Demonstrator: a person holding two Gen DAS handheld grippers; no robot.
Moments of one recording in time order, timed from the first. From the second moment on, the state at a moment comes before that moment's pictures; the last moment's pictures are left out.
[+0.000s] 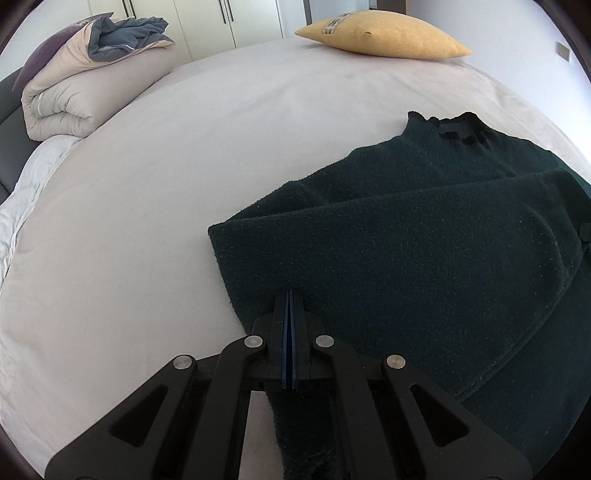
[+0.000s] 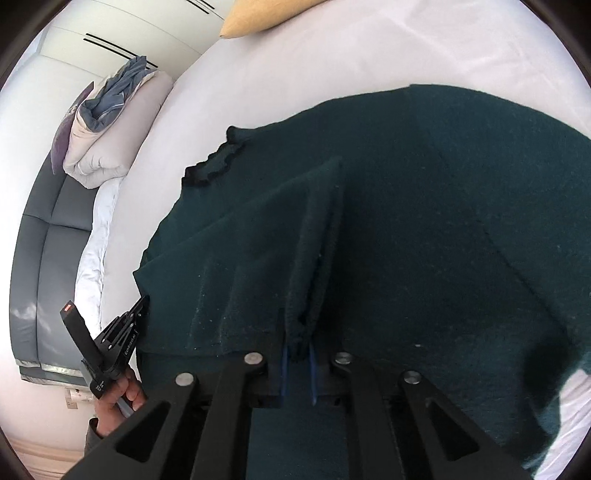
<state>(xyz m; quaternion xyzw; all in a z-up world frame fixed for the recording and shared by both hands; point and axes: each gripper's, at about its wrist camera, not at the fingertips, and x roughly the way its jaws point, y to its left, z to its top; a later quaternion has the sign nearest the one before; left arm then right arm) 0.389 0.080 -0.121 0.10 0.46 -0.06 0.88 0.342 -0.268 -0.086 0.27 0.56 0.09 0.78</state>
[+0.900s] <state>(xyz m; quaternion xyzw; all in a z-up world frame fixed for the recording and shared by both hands) 0.382 0.076 -0.125 0.13 0.44 -0.06 0.89 0.344 -0.266 -0.119 0.40 0.49 0.13 0.76</state>
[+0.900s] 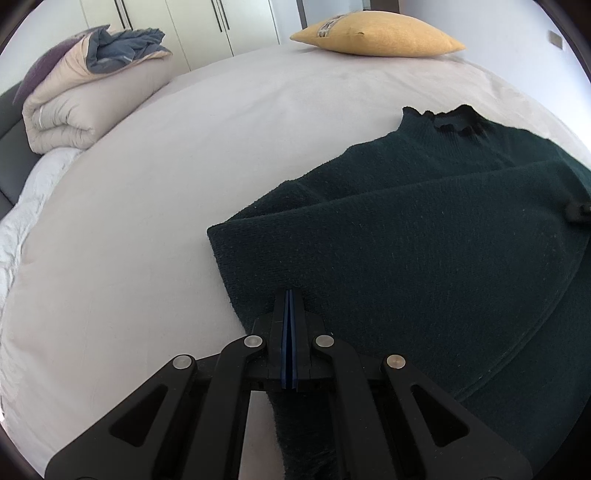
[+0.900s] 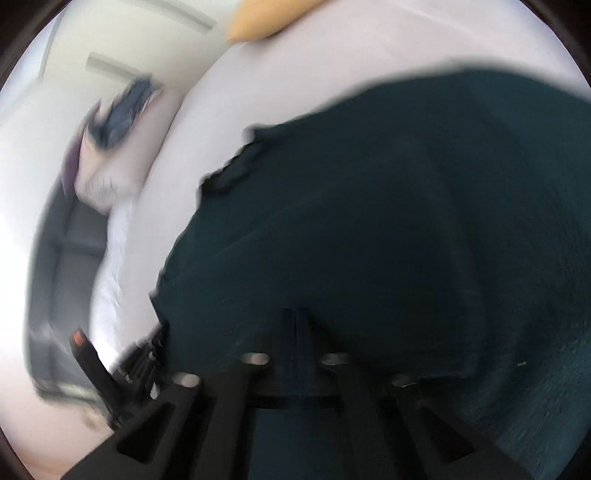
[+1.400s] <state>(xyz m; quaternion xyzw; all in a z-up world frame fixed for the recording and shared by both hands) 0.326 0.060 -0.056 0.01 0.41 -0.11 0.90 0.044 -0.559 -0.086 0.61 0.23 -0.18 0.74</state>
